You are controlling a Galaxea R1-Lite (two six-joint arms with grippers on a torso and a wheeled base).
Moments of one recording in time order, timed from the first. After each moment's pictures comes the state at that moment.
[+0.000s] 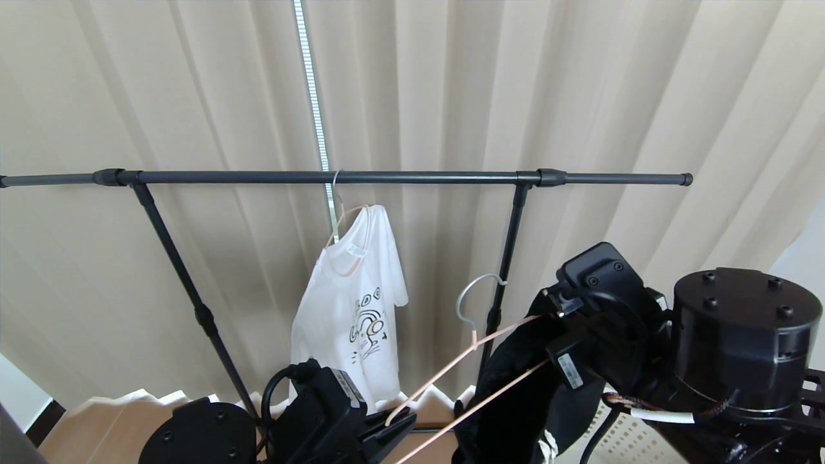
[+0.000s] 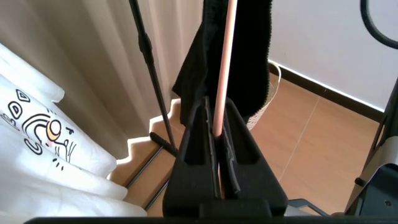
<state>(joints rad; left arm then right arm) -0.89 1.84 -0.14 -1.46 -0.01 0.08 0.88 1.57 -0.59 -0.65 -0.73 -0.22</state>
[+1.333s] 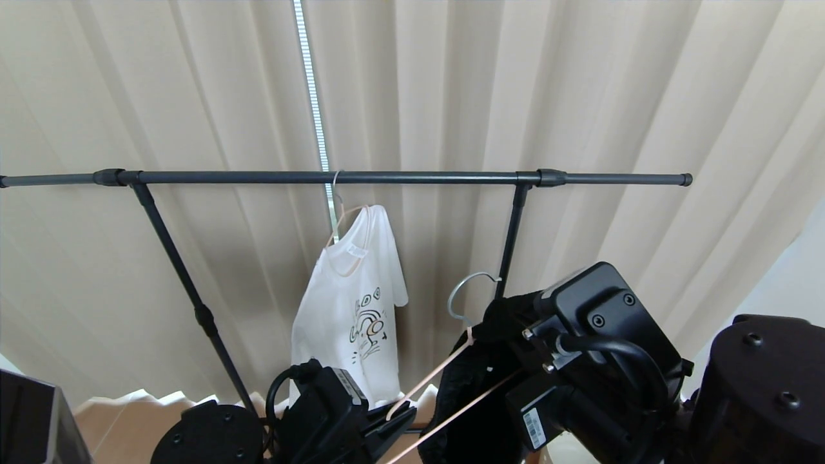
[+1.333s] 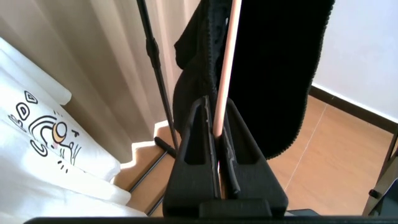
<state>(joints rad) -0.88 1.92 -0.12 -1.57 0.01 0.08 1.13 1.57 -0.64 -0.66 -0.75 -0.08</state>
